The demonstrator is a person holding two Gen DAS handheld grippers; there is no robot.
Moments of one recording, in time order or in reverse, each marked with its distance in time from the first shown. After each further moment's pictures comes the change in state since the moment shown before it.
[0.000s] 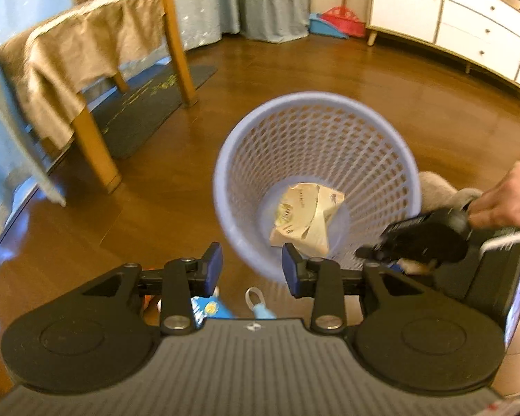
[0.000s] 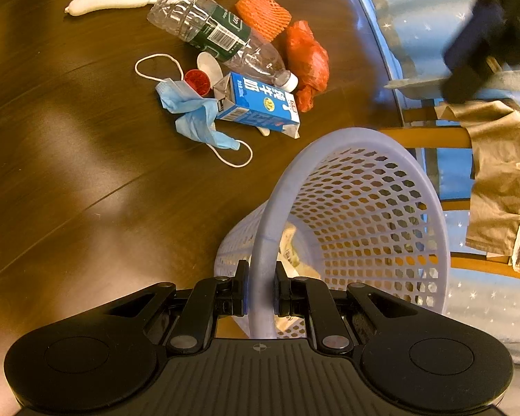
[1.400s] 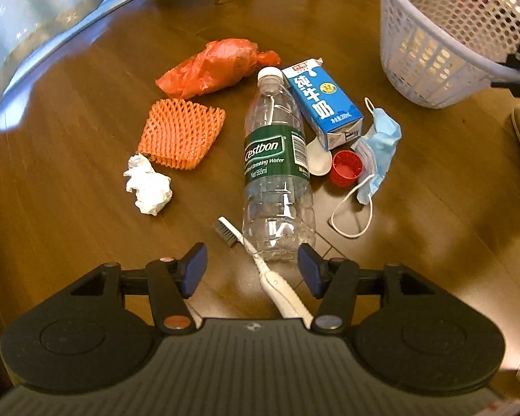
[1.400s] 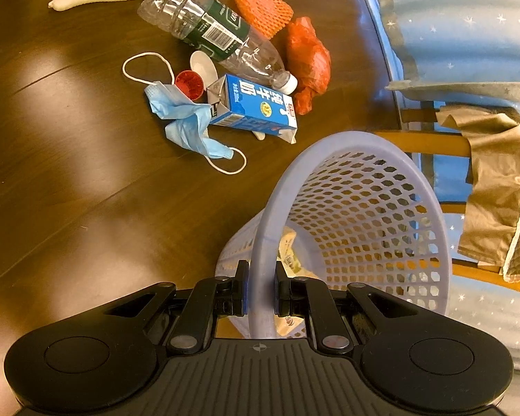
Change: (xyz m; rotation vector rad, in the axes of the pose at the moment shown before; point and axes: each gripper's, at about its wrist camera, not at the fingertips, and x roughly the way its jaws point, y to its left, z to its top) left arm 0.033 0.060 -0.218 -0.357 0.273 0.186; right arm 0.016 0.001 0.028 -0.028 0.050 -0.036
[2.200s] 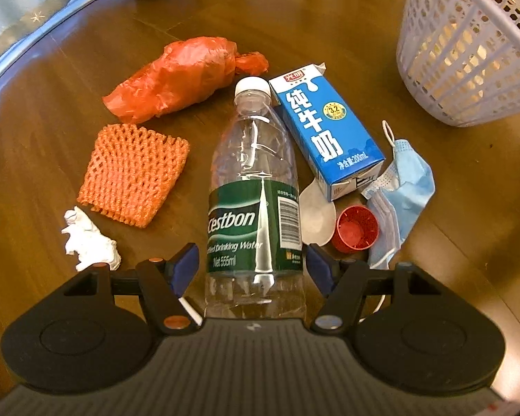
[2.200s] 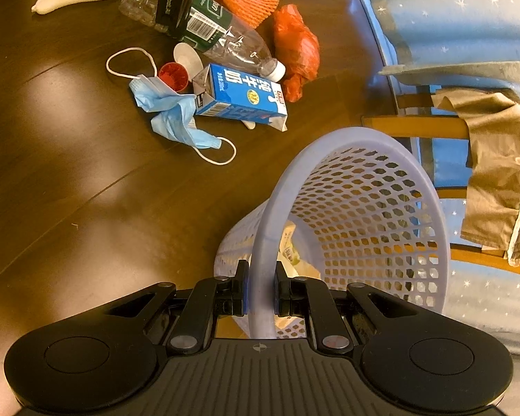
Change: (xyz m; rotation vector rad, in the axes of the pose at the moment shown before) left arm 0.083 -0.028 0.062 0.004 0.031 -0.016; right arm 0.006 -0.013 -0.004 0.046 0.017 0.011
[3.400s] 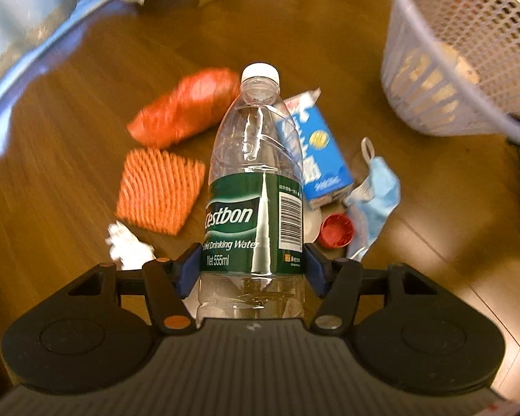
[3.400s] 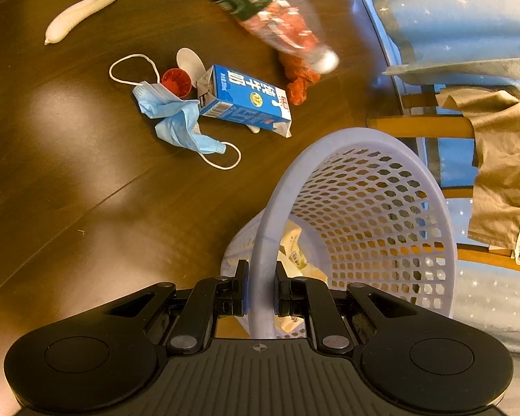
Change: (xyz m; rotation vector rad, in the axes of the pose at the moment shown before) left arm -0.072 -0.001 0.032 0.056 0.058 0.003; right arm -0.001 -0.002 0.001 0.008 -0.012 0.027
